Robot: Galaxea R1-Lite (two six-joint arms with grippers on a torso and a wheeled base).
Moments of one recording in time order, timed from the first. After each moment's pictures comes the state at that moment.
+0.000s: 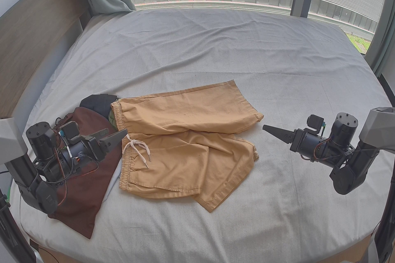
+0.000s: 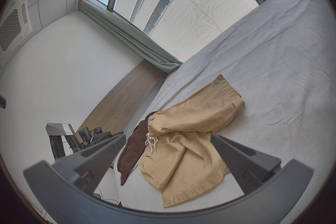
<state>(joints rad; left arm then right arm) -0.04 1.99 -0.38 -1.55 -0.53 -0.35 0.19 2.16 -0.60 -1.54 0.66 0.59</state>
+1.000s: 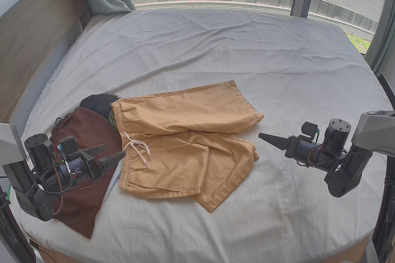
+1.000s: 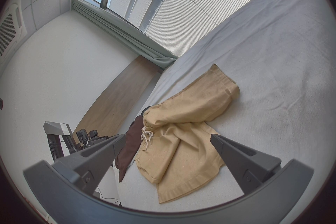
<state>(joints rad) 0.01 2.01 -0.27 -1.54 -0.64 -0.21 0.19 2.23 -0.61 -1.54 0.66 0.59</state>
